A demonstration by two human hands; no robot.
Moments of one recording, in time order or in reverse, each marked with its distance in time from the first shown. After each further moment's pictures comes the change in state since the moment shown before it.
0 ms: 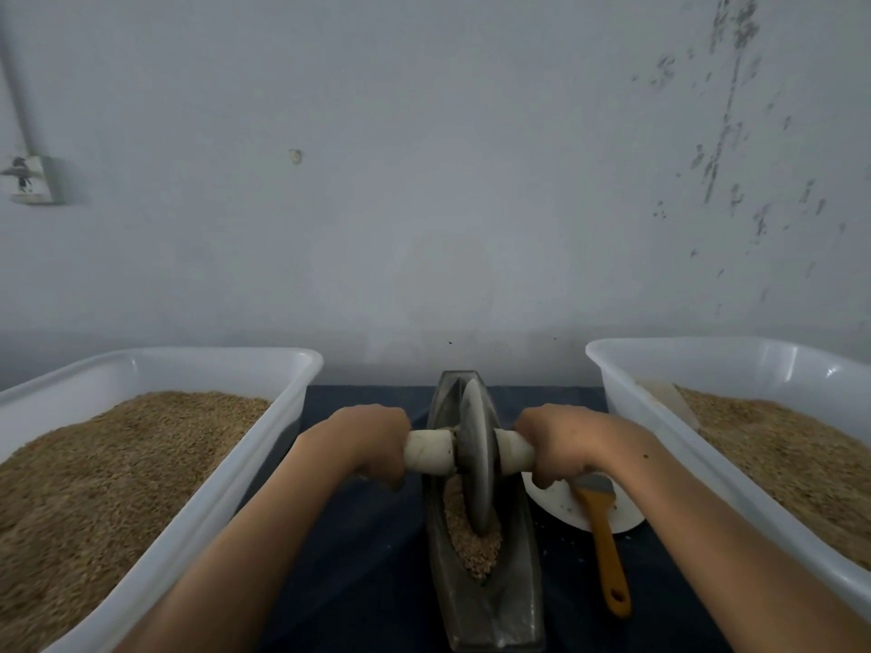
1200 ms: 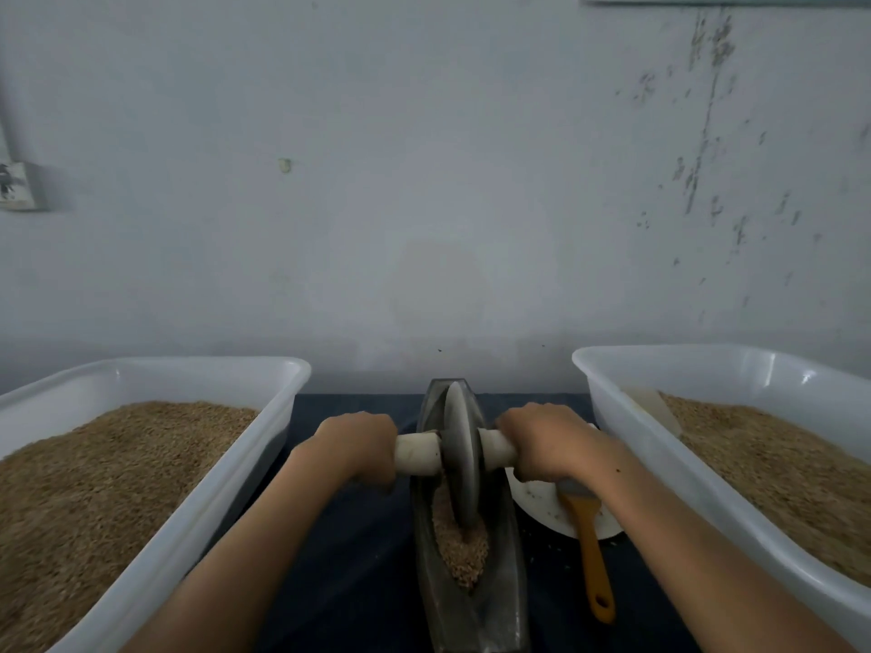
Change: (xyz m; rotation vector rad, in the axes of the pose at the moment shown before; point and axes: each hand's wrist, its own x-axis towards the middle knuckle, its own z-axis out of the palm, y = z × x) left_hand 0.002 0.004 0.000 0.010 0.034 -0.090; right_hand 0.007 0.003 0.006 -0.114 0.212 -0.027
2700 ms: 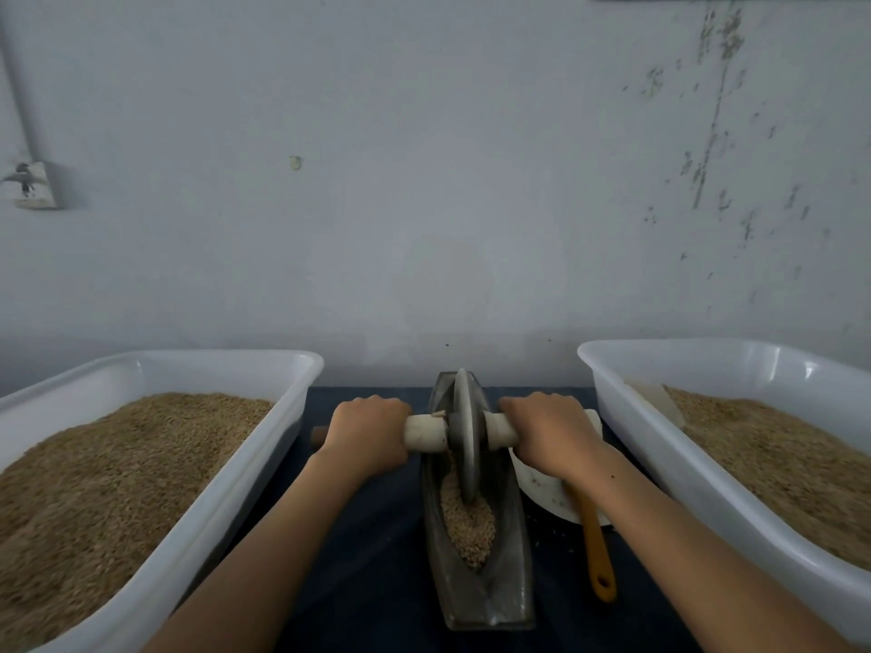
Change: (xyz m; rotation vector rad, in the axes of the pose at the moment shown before) left_hand 0.002 -0.003 0.016 0.012 0.344 0.057; right_hand 0.005 0.002 0.023 0.034 0.340 -0.001
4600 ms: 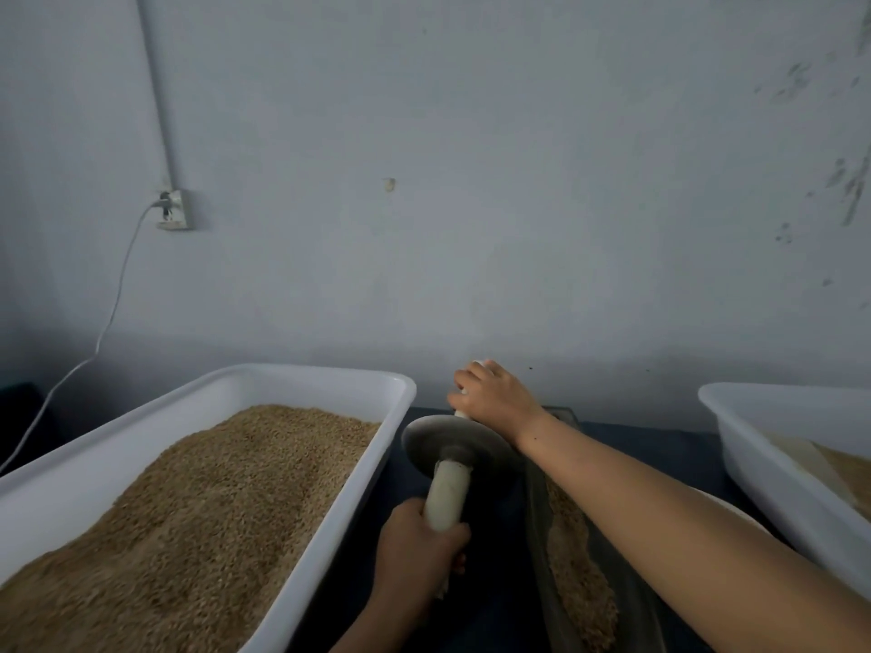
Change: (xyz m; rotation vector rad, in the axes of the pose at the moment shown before) left_hand -0.082 -0.010 0.030 -1.253 0.107 -0.642; right_hand 0.146 -0.100 0.014 -0.272 0.336 -0.492
